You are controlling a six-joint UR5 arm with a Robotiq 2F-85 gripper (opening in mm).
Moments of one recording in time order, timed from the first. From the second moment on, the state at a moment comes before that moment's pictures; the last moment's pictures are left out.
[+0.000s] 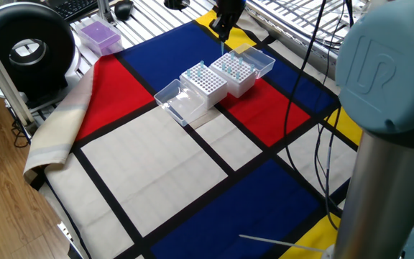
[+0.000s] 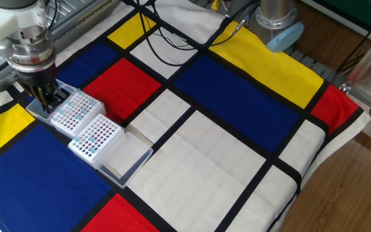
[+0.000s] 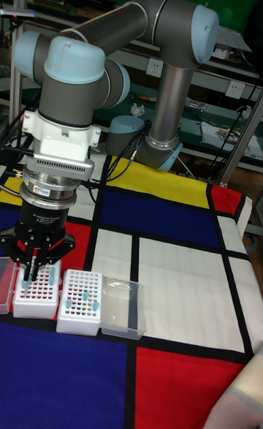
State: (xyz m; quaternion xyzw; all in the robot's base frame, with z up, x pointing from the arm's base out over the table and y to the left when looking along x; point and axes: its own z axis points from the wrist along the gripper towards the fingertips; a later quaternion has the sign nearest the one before) arm 0.675 -0.157 0.114 -0.10 0.99 -0.04 0.09
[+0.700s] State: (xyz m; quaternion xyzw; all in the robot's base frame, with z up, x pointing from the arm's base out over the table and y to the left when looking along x) arm 0.668 -0.164 0.113 -0.10 0.99 -0.04 0.09
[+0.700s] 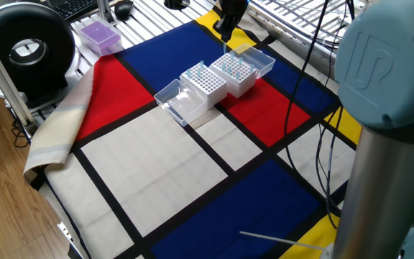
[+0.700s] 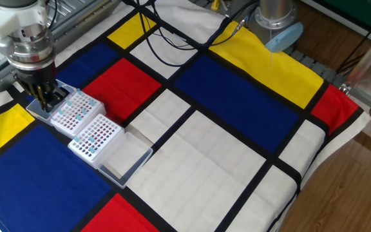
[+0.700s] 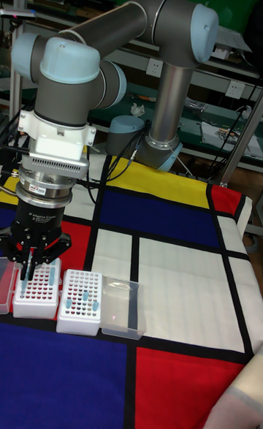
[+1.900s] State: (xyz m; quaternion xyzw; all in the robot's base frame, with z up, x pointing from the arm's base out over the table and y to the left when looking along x) arm 0.668 -0.158 0.115 -0.10 0.99 -0.03 0.09
